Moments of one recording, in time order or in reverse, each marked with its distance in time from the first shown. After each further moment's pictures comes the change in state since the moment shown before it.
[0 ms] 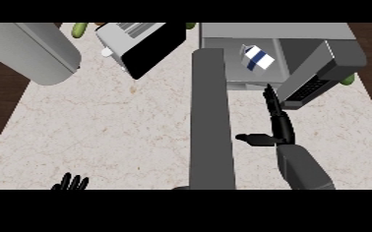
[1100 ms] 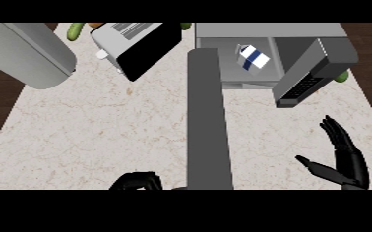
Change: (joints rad) left arm -0.390 -0.106 -0.184 0.276 -0.244 0.012 0.186; right arm 0.356 -0.219 -0.053 -0.277 -0.136 0.198 0.036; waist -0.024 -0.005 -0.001
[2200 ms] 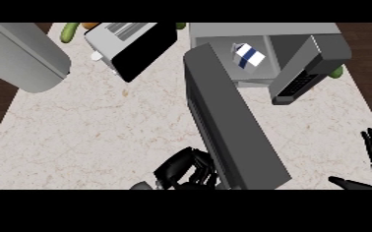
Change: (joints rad) left arm -0.501 -0.126 -0.207 0.514 -0.090 0.014 0.216; right arm 0.127 -0.124 -0.006 -0.121 -0.107 0.127 0.052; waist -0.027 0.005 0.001
